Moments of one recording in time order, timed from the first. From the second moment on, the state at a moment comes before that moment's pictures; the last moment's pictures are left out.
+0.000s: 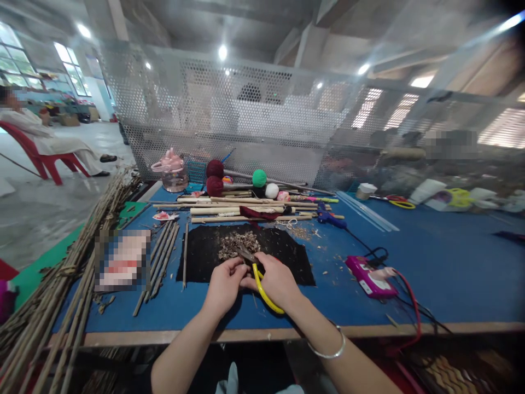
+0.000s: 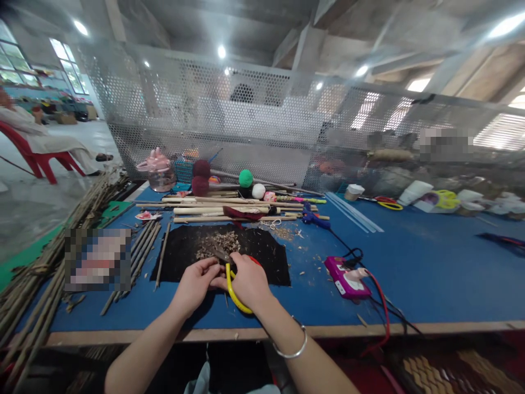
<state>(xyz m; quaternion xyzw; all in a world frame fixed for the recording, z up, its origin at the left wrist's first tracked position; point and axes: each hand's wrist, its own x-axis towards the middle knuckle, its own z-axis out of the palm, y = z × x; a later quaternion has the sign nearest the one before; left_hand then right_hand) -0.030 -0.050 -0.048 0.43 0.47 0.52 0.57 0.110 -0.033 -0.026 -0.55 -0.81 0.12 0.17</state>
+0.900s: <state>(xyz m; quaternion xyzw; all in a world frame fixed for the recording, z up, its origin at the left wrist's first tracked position) -0.029 -0.053 -0.043 0.43 0.53 0.45 0.58 0.116 -0.033 -0.023 -0.57 -0.79 0.15 0.17</state>
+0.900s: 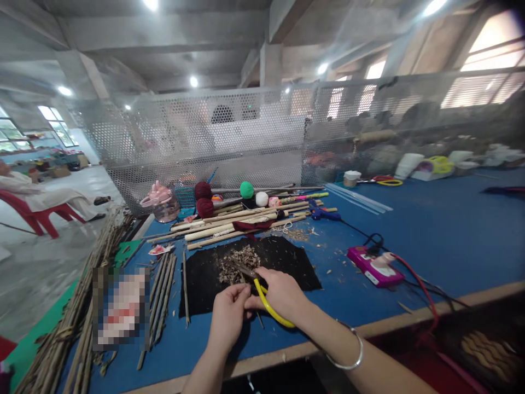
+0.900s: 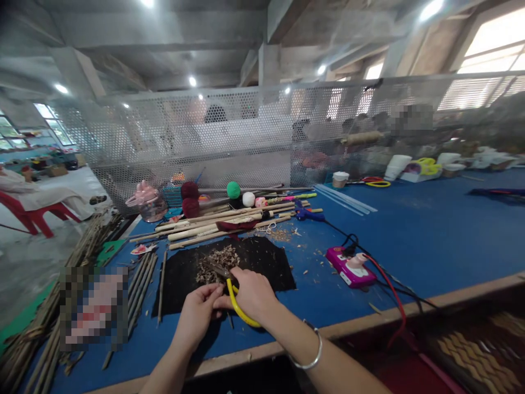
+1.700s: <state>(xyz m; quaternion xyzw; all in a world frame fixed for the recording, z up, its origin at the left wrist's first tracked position) -0.030 -0.054 -0.042 0.42 0.48 0.49 0.60 0.107 -0.037 -0.022 -0.54 -0.81 0.11 0.18</state>
